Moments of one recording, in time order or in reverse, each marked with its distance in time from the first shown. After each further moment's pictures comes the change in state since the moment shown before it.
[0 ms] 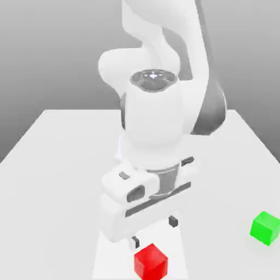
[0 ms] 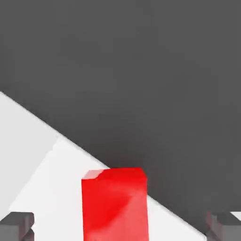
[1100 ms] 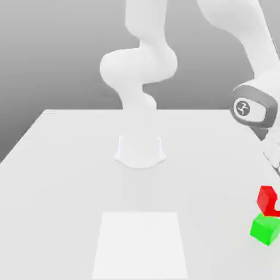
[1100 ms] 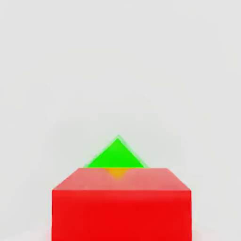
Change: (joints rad) arm 0.334 0.028 0.292 -0.015 -0.204 0.031 -0.097
